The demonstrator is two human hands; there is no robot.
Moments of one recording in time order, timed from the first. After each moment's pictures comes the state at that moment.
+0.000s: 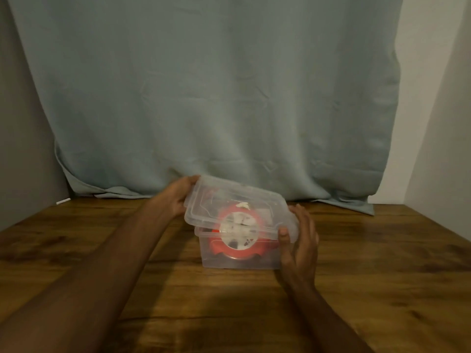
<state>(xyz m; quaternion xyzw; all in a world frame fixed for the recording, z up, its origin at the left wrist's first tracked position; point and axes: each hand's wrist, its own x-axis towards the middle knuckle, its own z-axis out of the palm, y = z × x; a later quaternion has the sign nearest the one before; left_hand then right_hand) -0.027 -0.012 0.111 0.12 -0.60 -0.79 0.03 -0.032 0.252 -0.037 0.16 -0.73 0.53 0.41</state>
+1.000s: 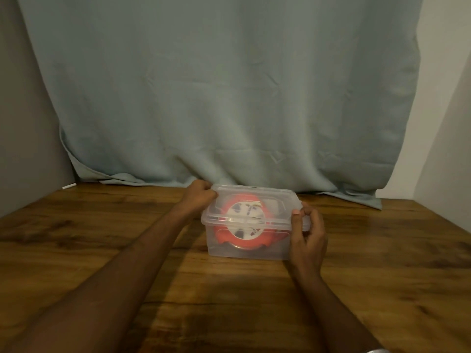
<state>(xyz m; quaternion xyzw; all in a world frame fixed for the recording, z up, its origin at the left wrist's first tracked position) -0.045 -0.009 0.054 0.09 -0.86 -0.48 0.17 -0.036 0.247 -0.034 0.09 -0.70 0.60 0.38</state>
